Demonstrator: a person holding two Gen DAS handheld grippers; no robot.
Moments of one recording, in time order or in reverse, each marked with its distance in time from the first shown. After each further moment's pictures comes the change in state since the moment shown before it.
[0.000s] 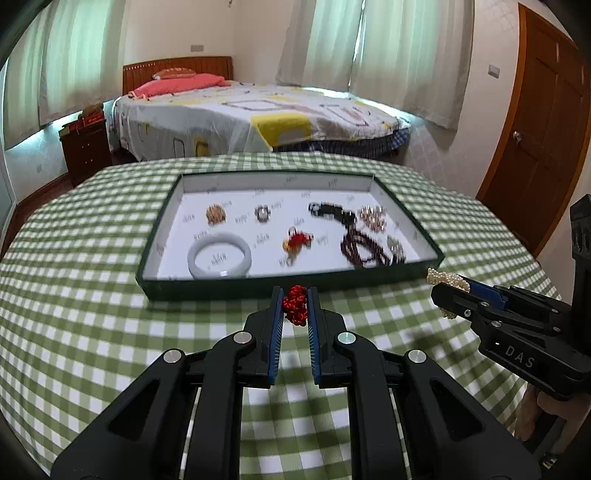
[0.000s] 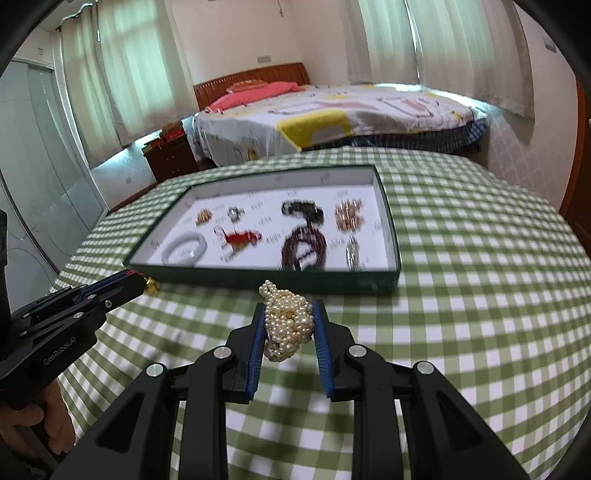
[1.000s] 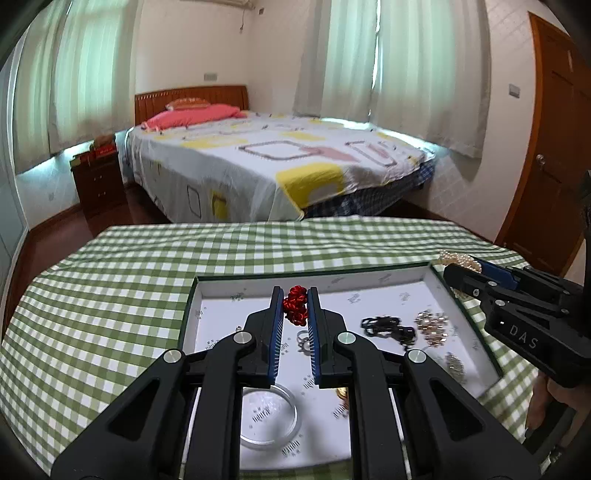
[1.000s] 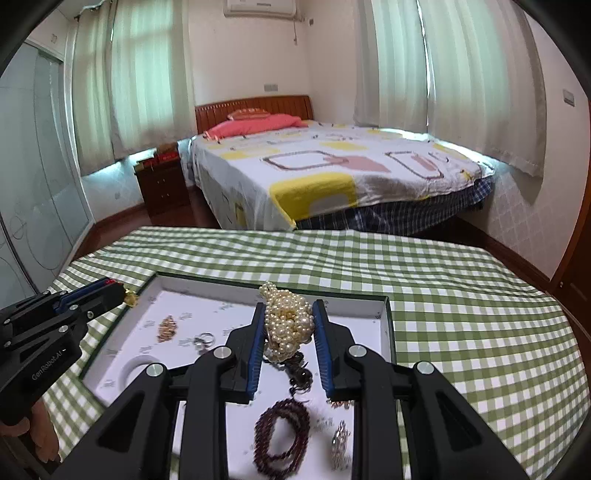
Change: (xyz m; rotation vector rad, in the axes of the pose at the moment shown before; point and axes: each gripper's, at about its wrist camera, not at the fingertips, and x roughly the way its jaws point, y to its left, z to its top) left arm 0.077 0.039 0.111 0.007 -0.094 0.081; right arm 0.079 0.002 0.127 -0.095 -0.109 -0.071
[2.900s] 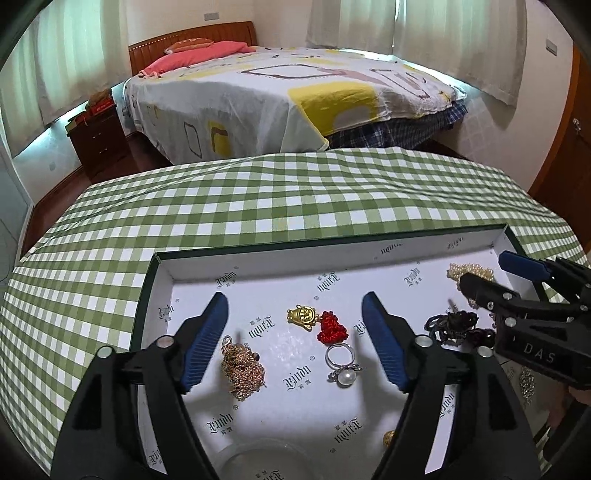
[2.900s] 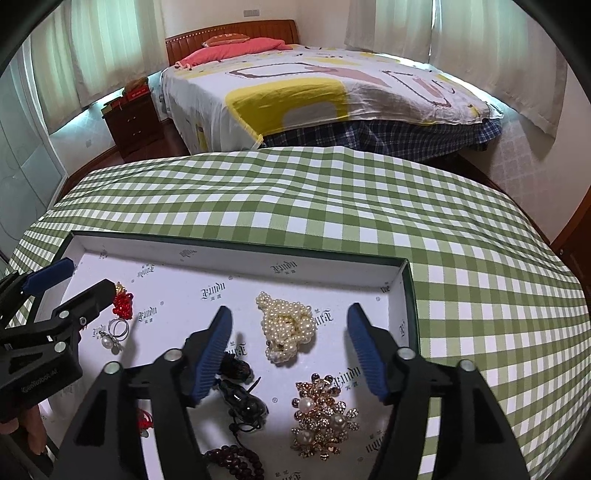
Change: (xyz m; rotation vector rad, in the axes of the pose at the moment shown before) left arm 0.122 0.005 0.005 0.013 0.262 0.074; right arm 0.108 -0.029 -0.003 0.022 0.306 -0.055
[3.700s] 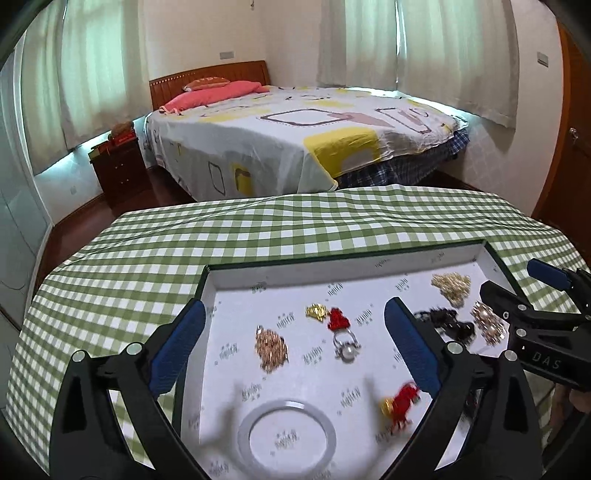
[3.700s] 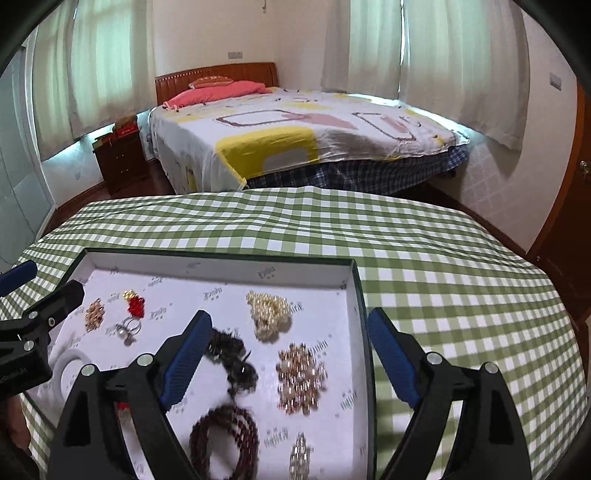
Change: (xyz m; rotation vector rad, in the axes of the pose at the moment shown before) left arm -0.071 0.000 -0.026 0.011 -0.164 0.069; right arm -0.057 0.000 -0.034 0.037 -0.195 -0.082
